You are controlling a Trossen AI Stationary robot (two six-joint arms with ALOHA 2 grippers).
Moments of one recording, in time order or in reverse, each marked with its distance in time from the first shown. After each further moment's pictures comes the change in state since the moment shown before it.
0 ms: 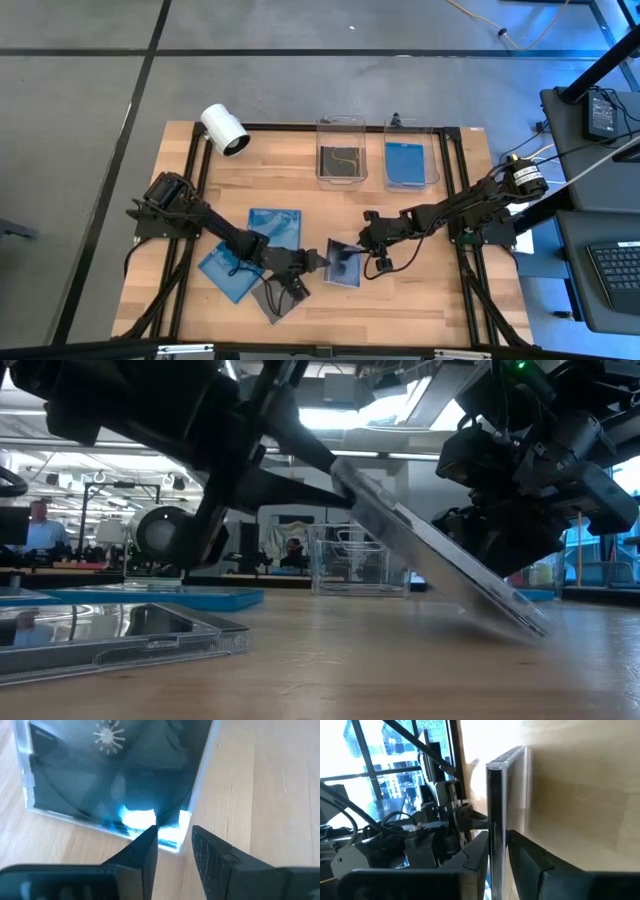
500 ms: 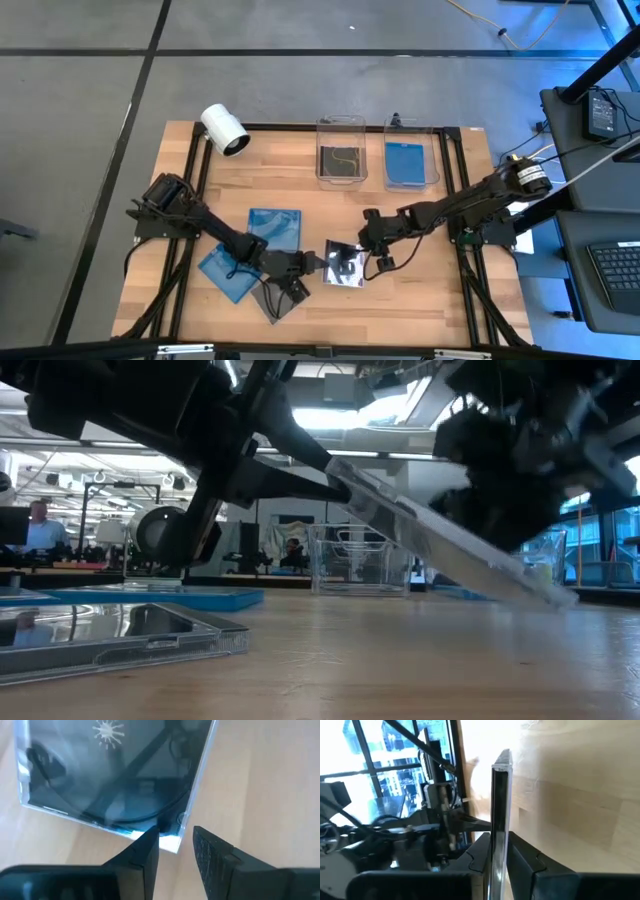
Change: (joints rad) left arm -0.031 0.000 0.000 0.002 -0.060 -0.011; right arm 0.000 -0.034 0.109 -0.235 0.003 -0.034
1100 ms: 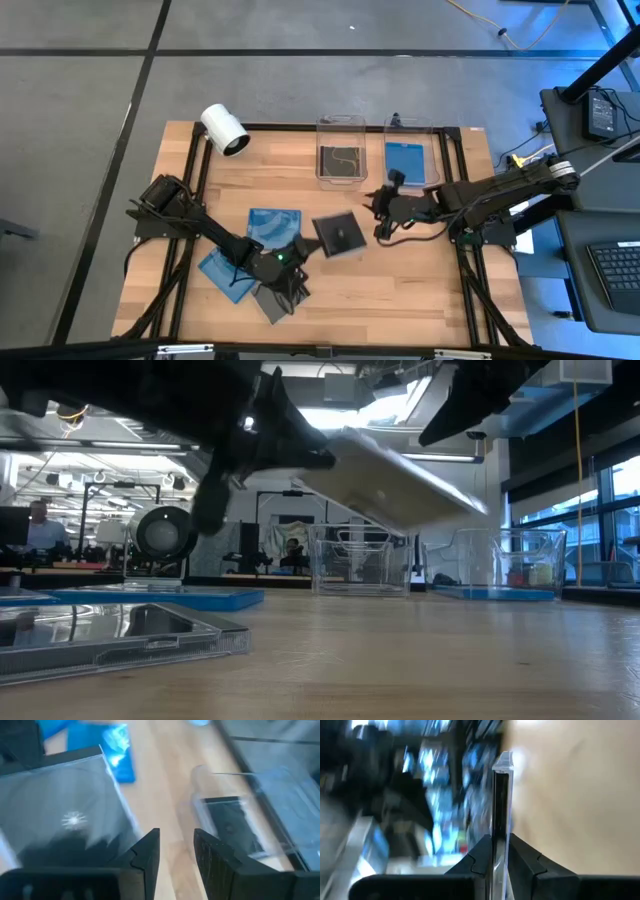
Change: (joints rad) left arm -0.040 -0.007 0.000 0.111 -0.465 -0.163; right arm 0.007 -0.300 0.216 -0.331 0.537 0.140
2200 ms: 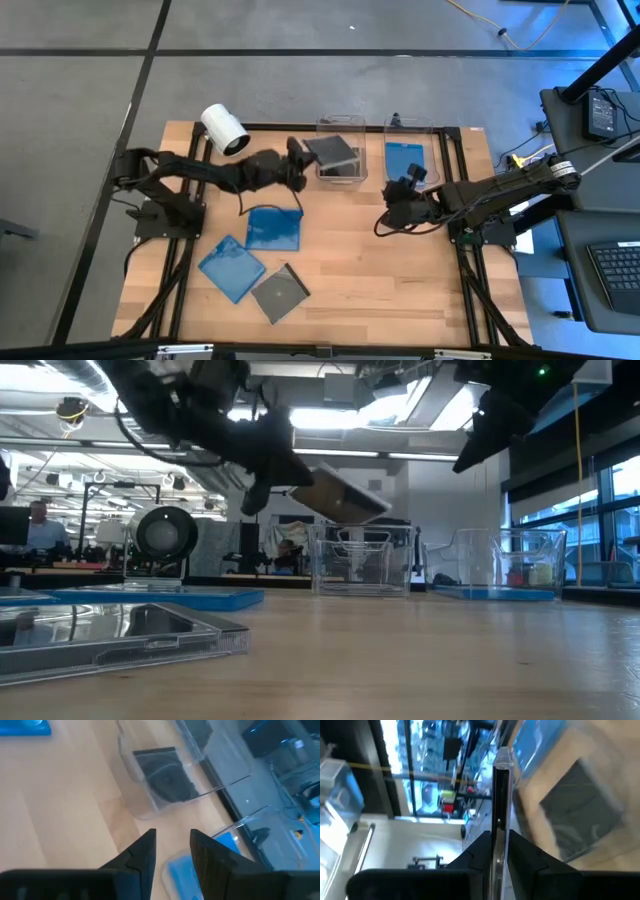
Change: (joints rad) left arm 0.742 -0.352 -0.111 -0.205 0.605 -0.002; right arm -0.001 -0.015 -0.010 -0.320 0.234 0.235
